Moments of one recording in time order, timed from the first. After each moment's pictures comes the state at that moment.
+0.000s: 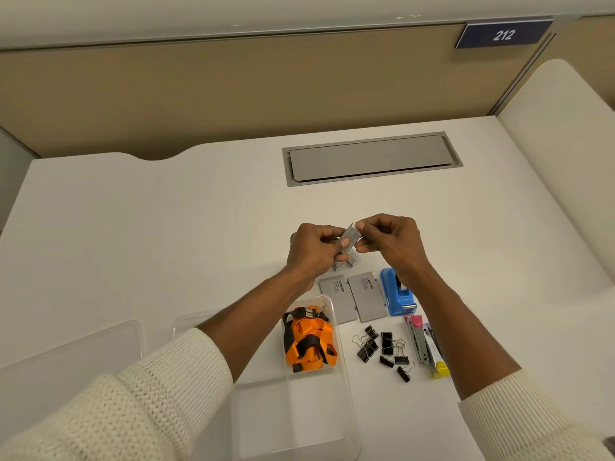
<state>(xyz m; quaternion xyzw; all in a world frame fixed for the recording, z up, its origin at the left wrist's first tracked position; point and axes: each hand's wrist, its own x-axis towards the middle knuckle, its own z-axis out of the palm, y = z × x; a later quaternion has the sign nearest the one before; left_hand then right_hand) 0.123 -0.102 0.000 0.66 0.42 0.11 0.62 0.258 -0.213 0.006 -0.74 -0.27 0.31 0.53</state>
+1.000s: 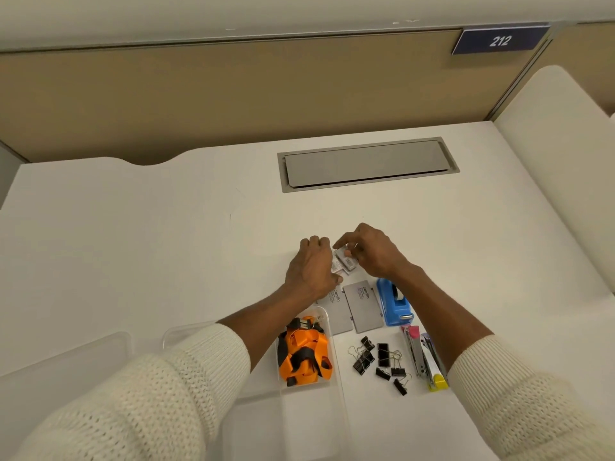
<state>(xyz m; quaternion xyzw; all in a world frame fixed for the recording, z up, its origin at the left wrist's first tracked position) 0.136 -0.099 -0.047 0.92 0.32 -0.04 0.20 0.289 -0.182 -0.045 -0.80 -0.55 0.20 0.14</state>
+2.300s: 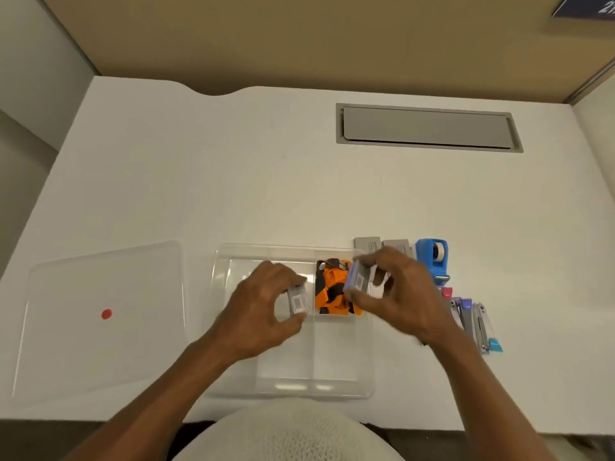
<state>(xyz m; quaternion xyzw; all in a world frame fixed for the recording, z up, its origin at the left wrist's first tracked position) -0.120 -0.160 0.011 0.88 0.29 0.12 0.36 0.127 -0.284 0.031 -0.76 -0.54 0.24 0.26</state>
